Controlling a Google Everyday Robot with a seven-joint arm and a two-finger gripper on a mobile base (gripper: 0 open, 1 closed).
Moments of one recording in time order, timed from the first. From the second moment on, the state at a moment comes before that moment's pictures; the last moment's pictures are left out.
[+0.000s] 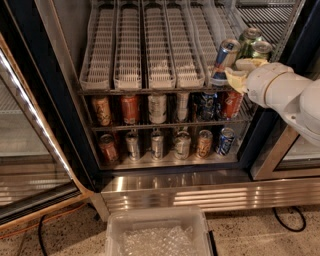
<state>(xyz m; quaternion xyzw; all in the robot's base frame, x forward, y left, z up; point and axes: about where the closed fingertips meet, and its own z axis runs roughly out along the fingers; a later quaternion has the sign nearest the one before) 0.642 -0.216 0.927 -0.28 0.72 -0.03 0.64</state>
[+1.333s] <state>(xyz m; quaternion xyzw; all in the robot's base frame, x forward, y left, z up) 0.643 -0.216 0.927 -0.28 0.71 -0.03 0.64</state>
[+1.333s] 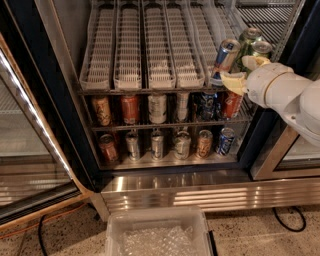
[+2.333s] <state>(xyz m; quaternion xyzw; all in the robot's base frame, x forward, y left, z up) 0.689 -0.189 0.921 -0.27 0.72 -0.03 0.64</state>
